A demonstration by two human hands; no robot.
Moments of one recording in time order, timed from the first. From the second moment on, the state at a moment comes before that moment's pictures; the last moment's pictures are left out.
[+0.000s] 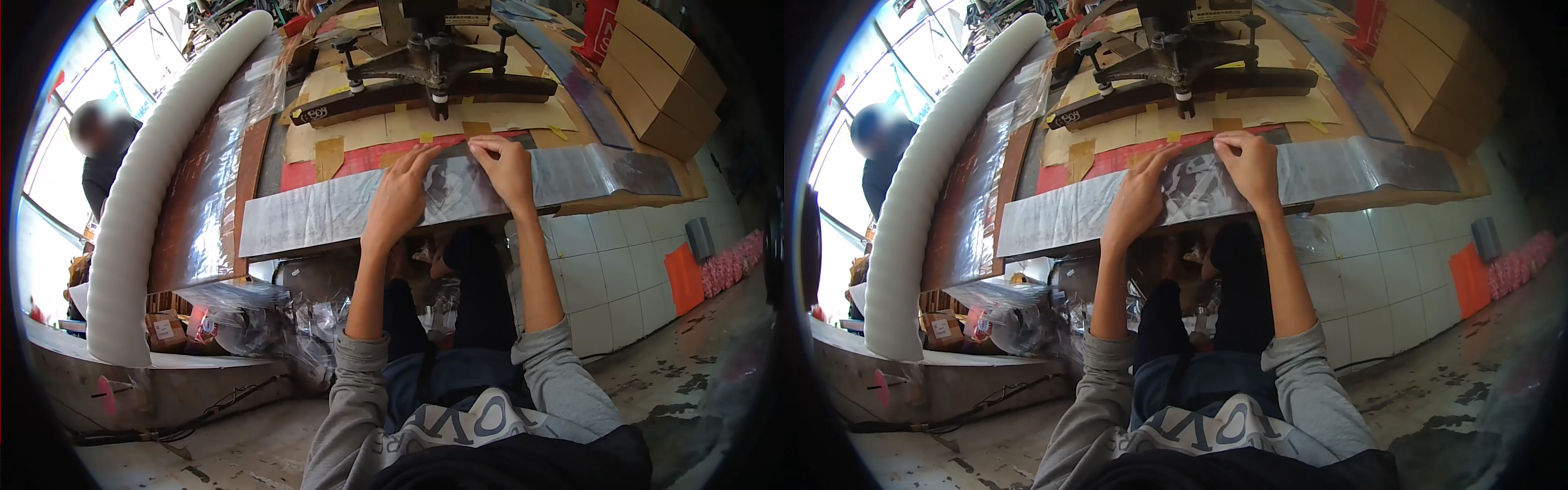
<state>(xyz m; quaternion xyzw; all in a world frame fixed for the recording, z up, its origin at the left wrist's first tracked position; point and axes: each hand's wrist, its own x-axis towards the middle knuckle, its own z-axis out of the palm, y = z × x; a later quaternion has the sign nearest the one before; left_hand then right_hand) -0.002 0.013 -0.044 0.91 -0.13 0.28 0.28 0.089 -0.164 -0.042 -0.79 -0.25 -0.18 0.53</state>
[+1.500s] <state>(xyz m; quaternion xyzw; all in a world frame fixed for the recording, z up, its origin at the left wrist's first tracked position) -0.019 0.004 -0.019 0.85 -0.16 0.19 0.47 0.137 -0.173 -0.009 -0.86 -0.46 -0.09 0.19</state>
